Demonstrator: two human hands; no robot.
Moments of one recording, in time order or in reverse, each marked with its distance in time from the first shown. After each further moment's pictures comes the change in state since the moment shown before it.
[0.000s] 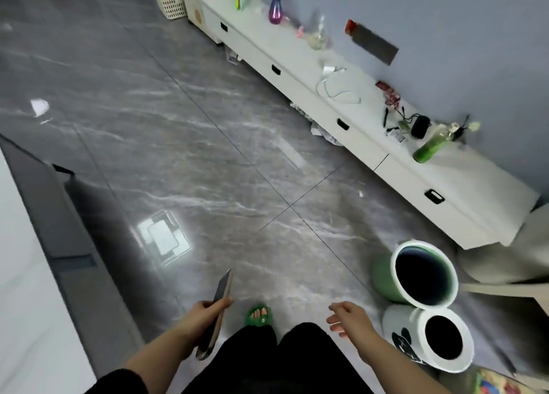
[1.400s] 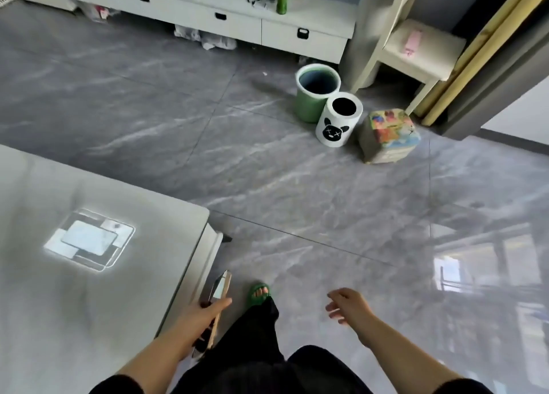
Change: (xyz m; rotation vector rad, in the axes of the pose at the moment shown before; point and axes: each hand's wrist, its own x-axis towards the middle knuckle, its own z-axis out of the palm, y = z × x) left_hand -0.269 -0.600 -0.157 0.612 -0.155 0.040; right_hand -0.461 0.586 0.377 0.451 0.246 0.210
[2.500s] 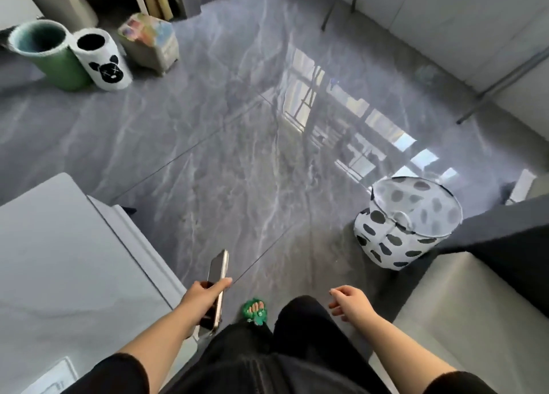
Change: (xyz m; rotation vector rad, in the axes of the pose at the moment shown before) left_hand -0.105 -0.301 -0.082 0.873 -0.373 0.202; right_hand -0.369 0.420 0.405 0.747 0.498 0.403
